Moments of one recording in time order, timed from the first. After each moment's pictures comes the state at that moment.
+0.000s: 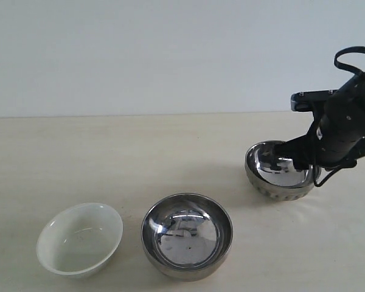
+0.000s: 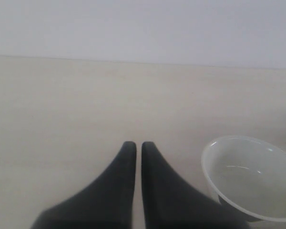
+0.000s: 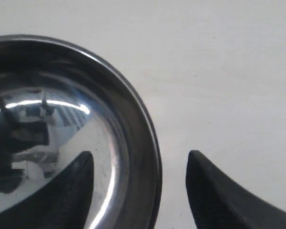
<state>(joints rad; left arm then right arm) 0.01 0.00 0.00 -0.09 0.31 0.04 0.25 1.90 -1.14 -0.53 0.45 0.69</state>
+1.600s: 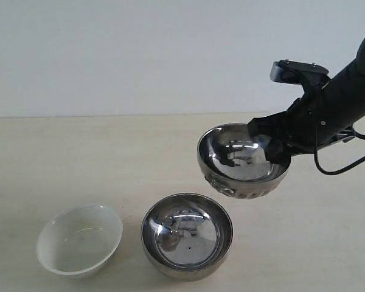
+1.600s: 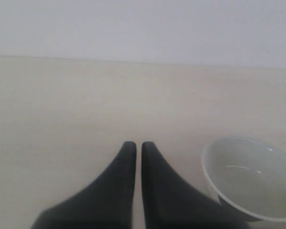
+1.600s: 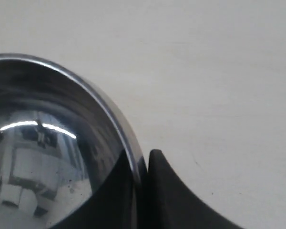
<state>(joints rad) 0.01 0.00 0.00 -0.09 0.31 0.04 0.25 1.68 -1.14 0.45 0.65 -0.27</state>
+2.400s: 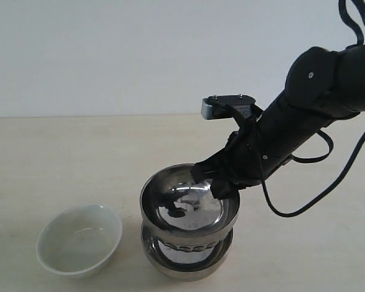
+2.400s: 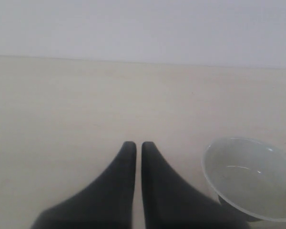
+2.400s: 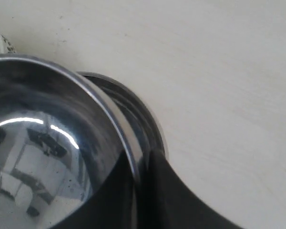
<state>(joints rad) 0.01 0.00 0.00 -0.09 0.31 0.04 0.49 1.74 -1.14 0.48 0.65 -0.36</state>
